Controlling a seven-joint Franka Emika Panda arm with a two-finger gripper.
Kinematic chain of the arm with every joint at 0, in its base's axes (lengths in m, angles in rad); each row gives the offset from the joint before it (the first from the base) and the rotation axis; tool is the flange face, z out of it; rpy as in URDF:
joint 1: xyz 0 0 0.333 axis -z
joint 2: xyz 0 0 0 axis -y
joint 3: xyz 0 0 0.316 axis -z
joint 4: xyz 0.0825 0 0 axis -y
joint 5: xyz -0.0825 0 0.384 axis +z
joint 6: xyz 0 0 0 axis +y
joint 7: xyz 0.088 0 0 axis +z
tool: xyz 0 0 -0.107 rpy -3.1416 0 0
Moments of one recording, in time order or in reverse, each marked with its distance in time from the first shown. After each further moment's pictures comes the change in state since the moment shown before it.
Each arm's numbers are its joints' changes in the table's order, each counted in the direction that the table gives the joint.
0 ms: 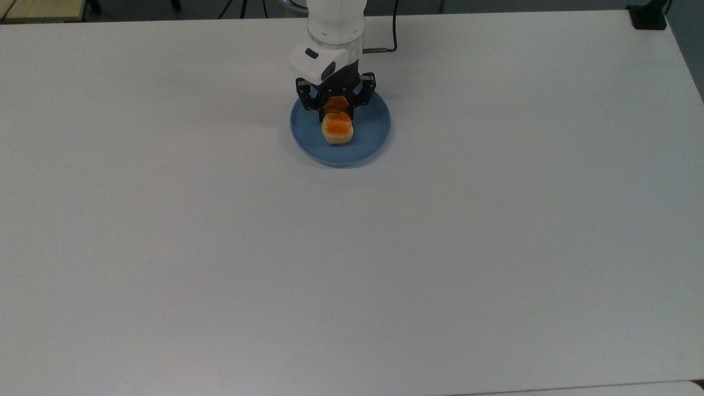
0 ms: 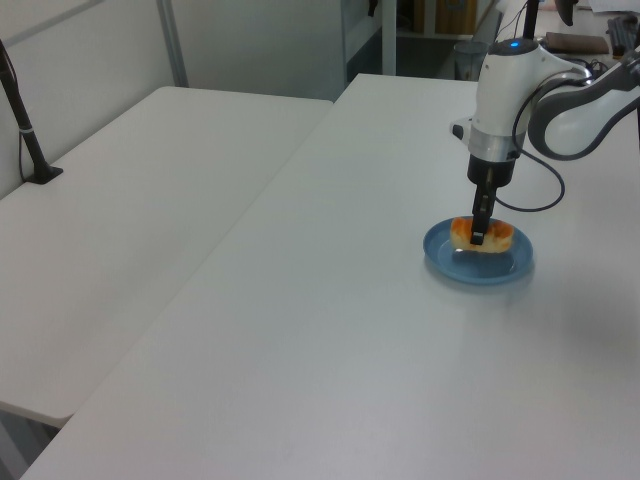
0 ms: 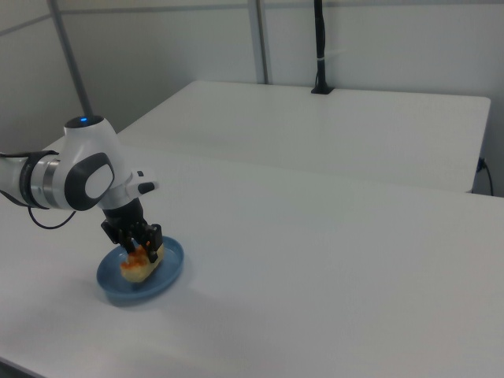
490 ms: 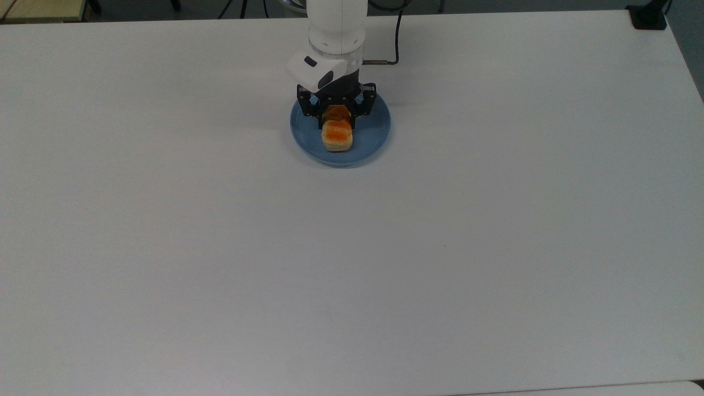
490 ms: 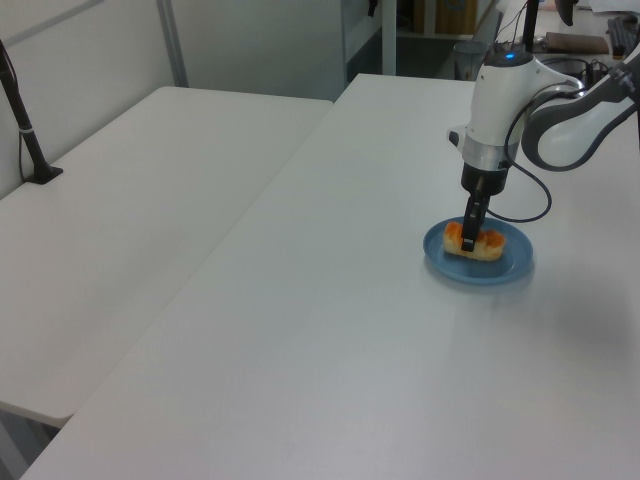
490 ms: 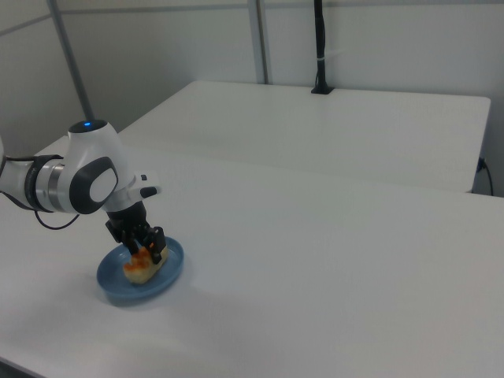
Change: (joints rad) arm 0.000 -0.041 0.000 0.009 0.000 -0.045 -0.086
